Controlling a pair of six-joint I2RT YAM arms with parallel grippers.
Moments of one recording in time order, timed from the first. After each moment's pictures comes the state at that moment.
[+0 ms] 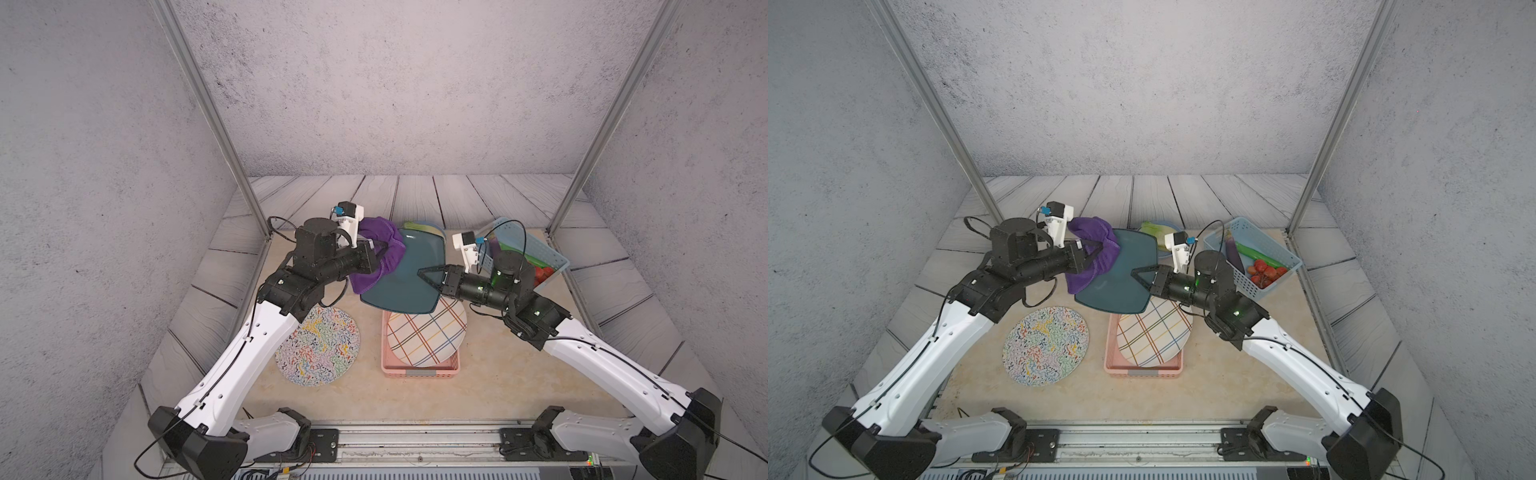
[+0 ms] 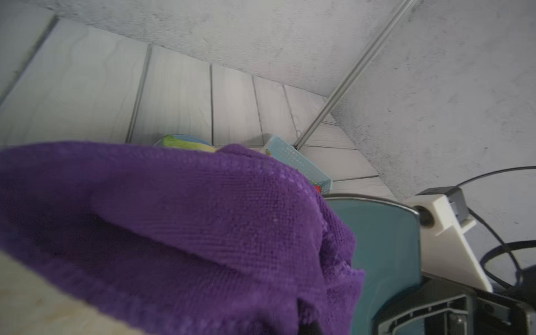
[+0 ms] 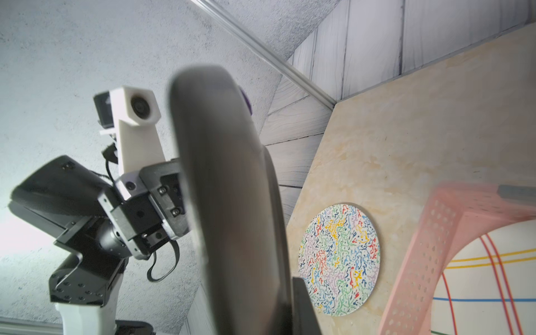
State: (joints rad) left arm -0.55 1.25 1.40 -0.46 0.34 -0.46; right arm 0.72 1.17 1.07 -0.03 -0.45 0.94
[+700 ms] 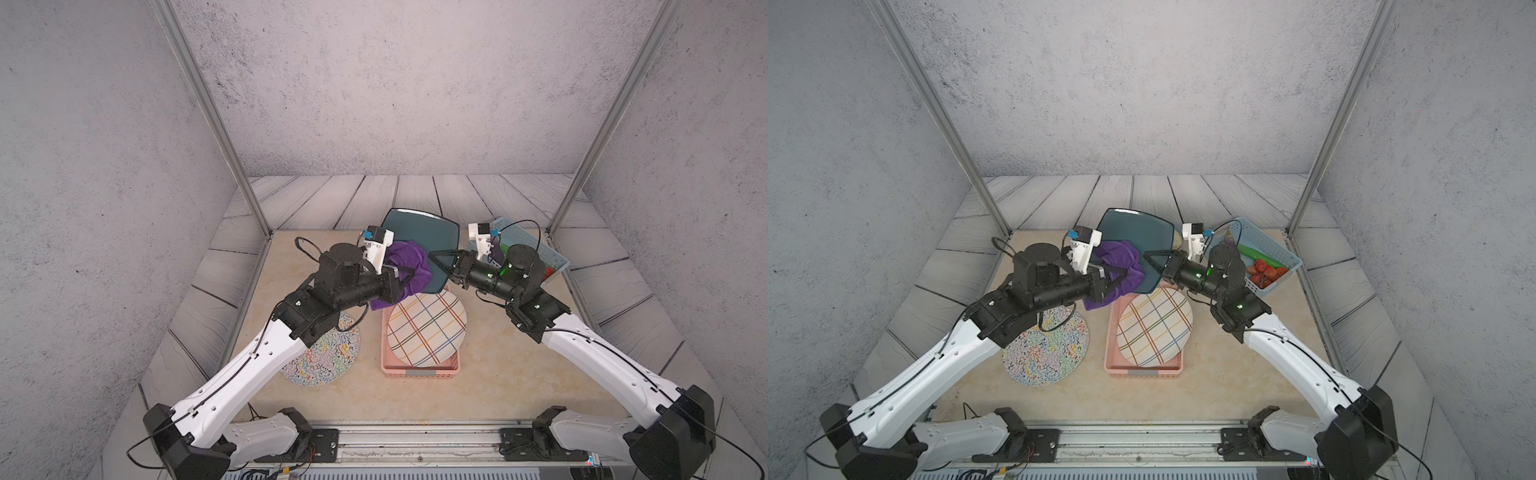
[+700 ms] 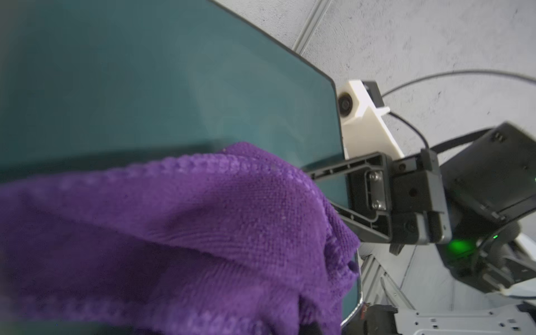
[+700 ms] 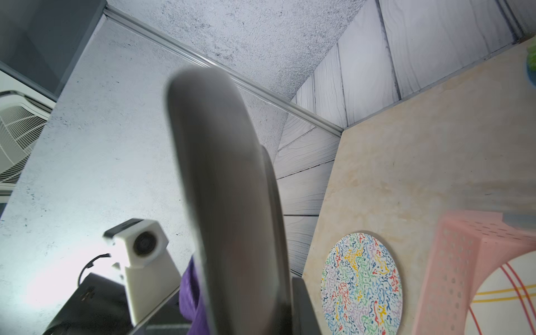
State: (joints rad) left arm -0.64 1.15 1.25 -0.40 0.29 -0.52; right arm 0.56 1.19 1.00 0.21 -0.50 1.15
